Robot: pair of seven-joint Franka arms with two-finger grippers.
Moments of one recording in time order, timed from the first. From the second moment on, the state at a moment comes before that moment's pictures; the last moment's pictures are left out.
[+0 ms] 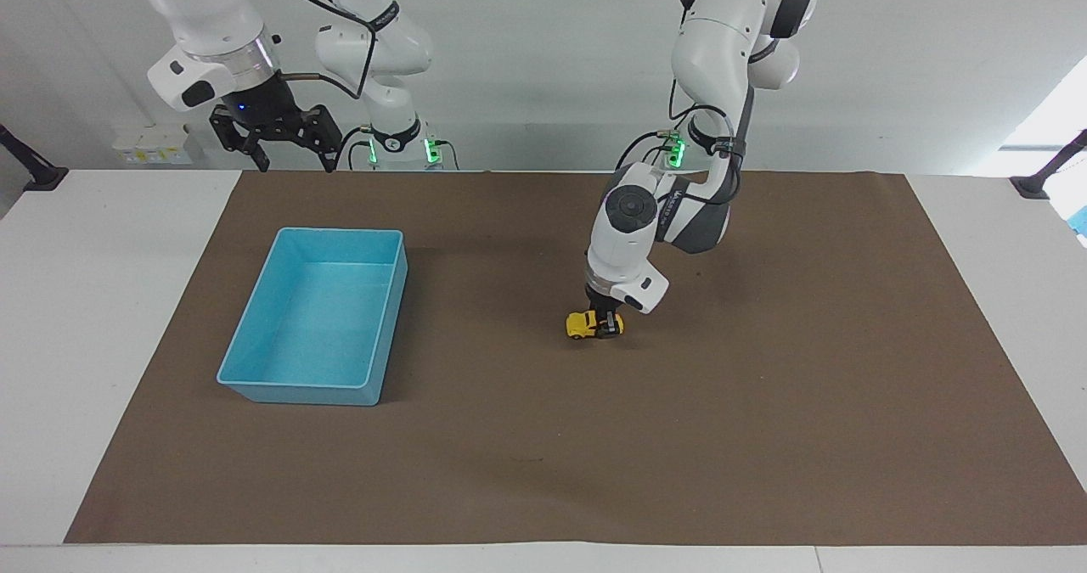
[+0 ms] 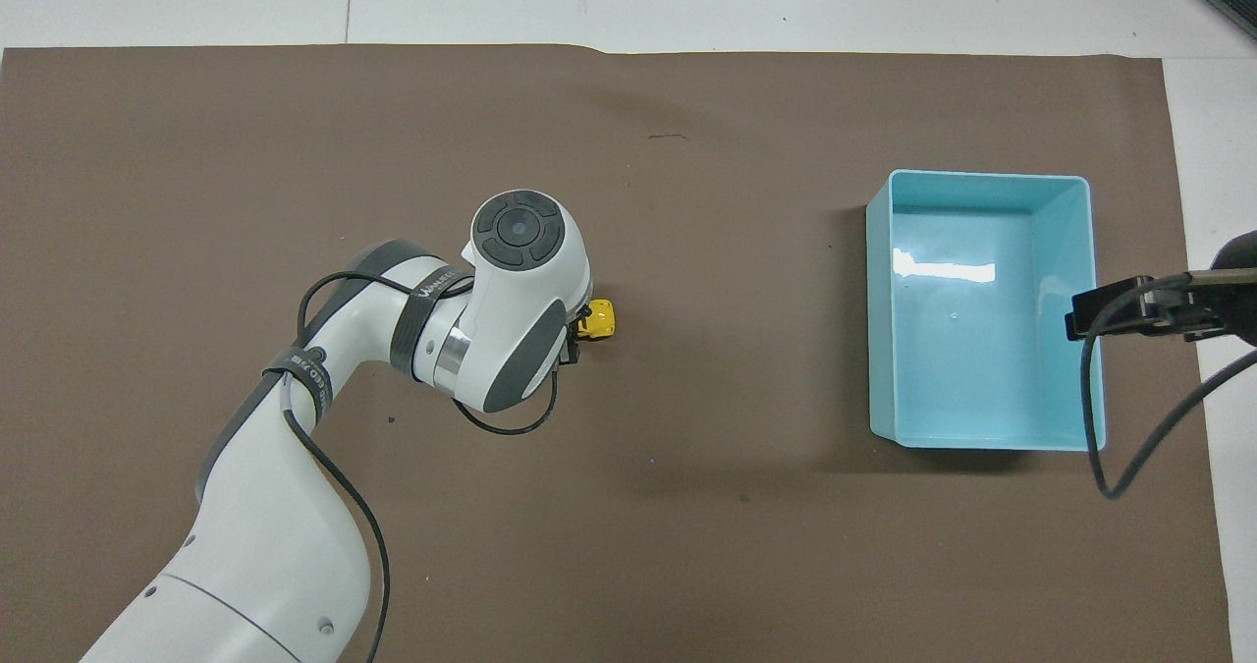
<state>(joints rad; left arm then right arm) -0.56 0.48 -0.04 -1.70 -0.06 2.16 -2.19 0.00 -0.07 0.02 -1.61 0.01 1.48 0.05</state>
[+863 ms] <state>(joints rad) -0.52 0.48 -0.02 -1.70 -0.06 2.16 -2.15 0.00 -0.07 0.02 -1.61 0.01 1.48 0.05</state>
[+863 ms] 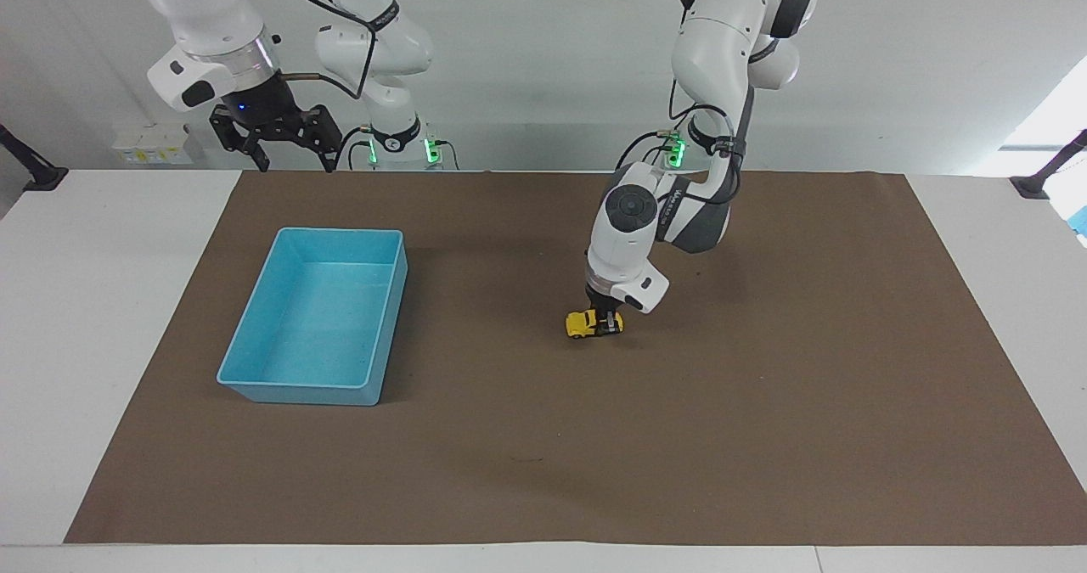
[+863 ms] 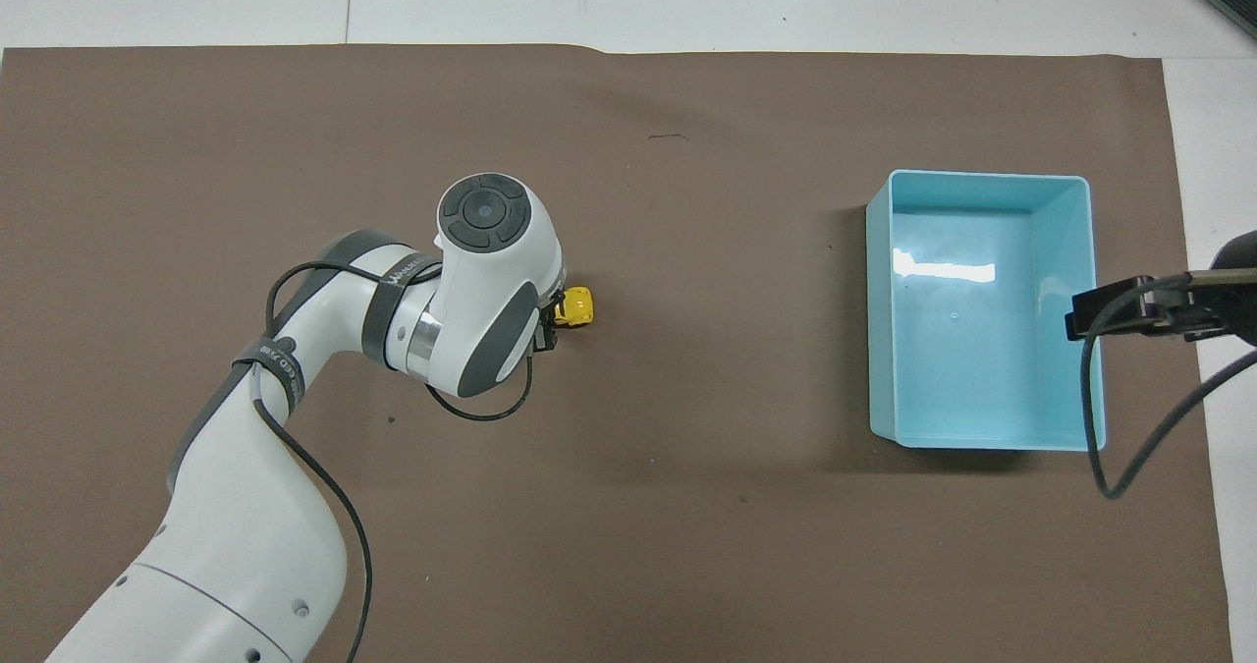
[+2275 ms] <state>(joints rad) -0.36 0.42 -0.01 -1.80 -0.06 2.13 -1.87 0.00 -0.07 0.02 -1.61 0.01 1.48 0.05</state>
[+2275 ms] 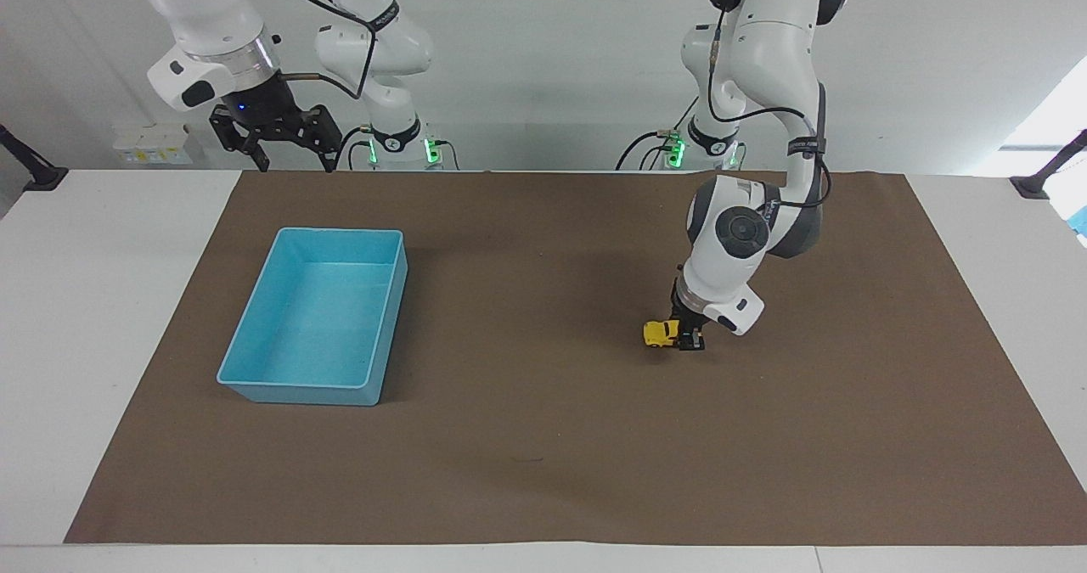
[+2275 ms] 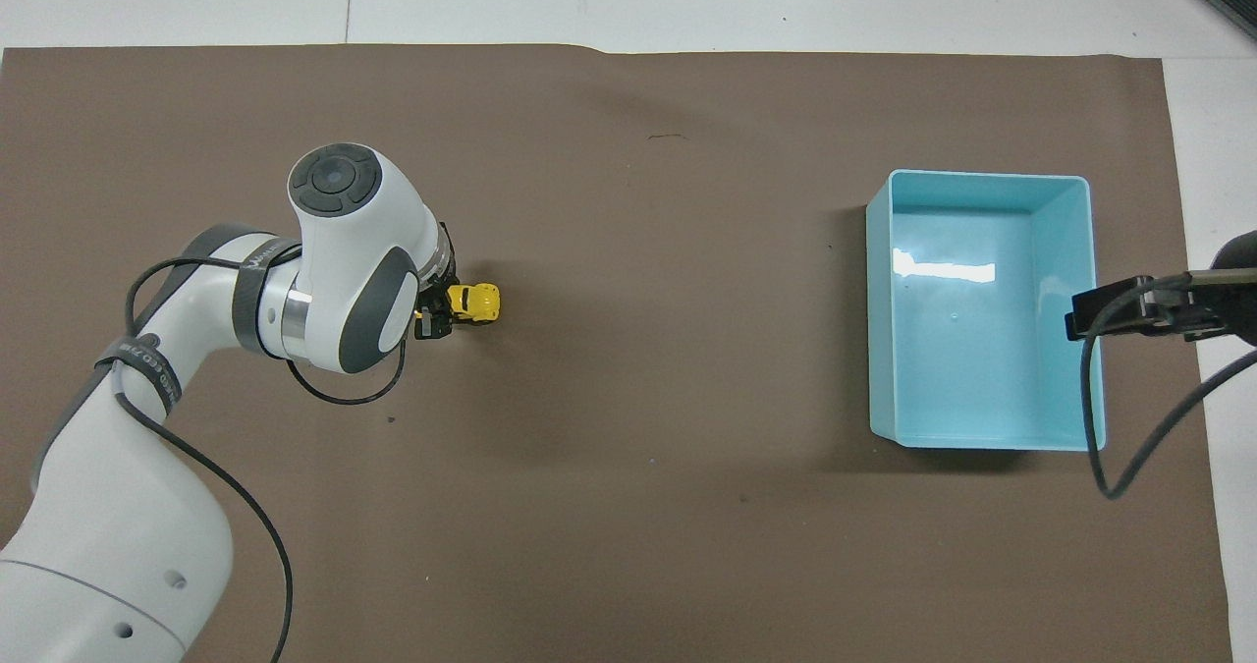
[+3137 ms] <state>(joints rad) -0.34 0.42 0.00 -1.81 -0.05 2.14 -1.92 0.00 -0.07 0.02 -1.61 0.01 1.48 0.05</state>
